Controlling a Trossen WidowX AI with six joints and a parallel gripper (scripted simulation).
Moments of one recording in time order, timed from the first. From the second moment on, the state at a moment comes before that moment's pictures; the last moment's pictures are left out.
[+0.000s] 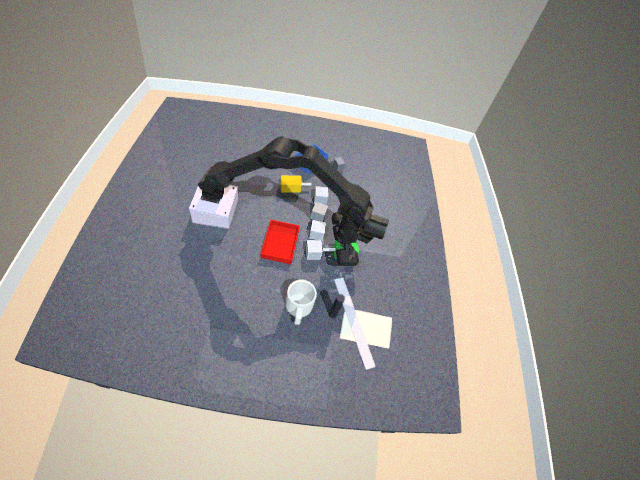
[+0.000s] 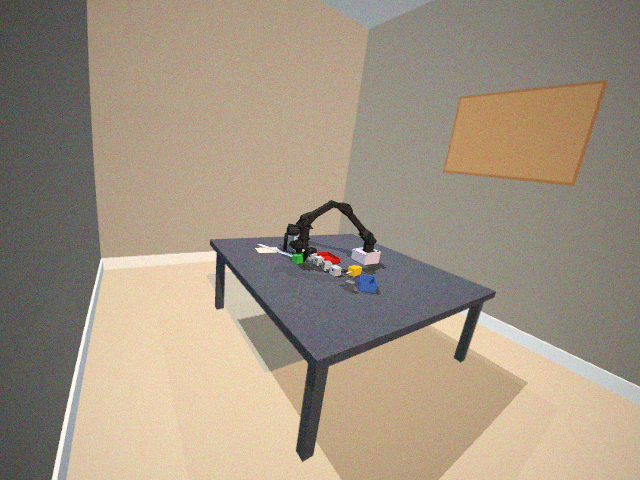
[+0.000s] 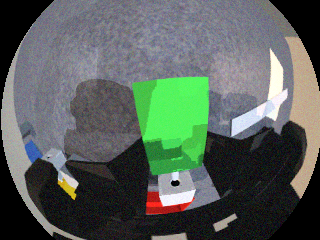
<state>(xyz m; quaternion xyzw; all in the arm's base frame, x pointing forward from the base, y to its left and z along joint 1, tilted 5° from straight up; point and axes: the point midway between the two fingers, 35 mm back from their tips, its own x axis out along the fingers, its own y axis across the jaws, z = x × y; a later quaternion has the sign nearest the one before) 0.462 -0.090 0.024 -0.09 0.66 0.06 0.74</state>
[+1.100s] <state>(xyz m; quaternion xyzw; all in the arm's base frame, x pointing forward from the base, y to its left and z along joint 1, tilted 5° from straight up) 0.457 -0.091 0.028 -0.09 0.66 0.06 0.74</state>
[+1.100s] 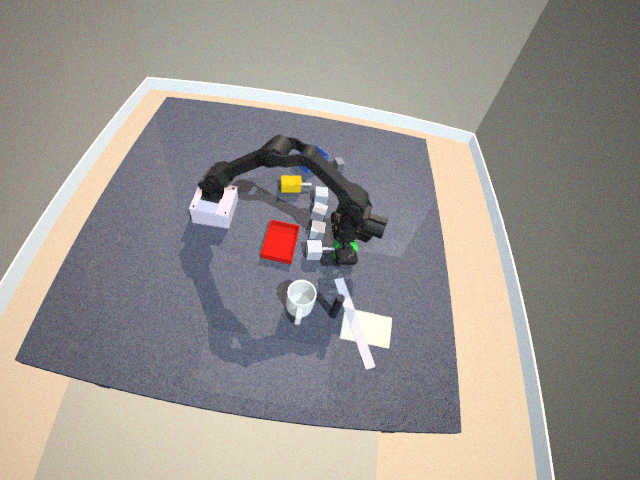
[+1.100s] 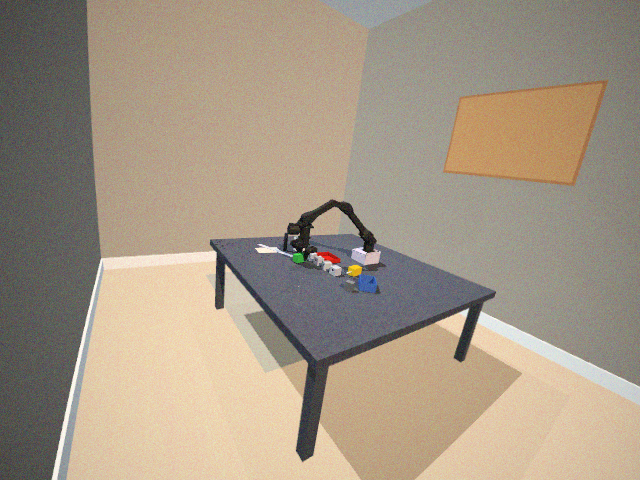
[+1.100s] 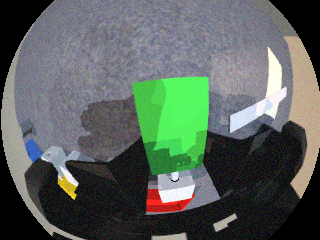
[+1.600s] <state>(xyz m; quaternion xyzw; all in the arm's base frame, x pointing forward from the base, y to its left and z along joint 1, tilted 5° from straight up) 0.460 -0.091 0.029 -0.09 0.66 0.06 0.74</state>
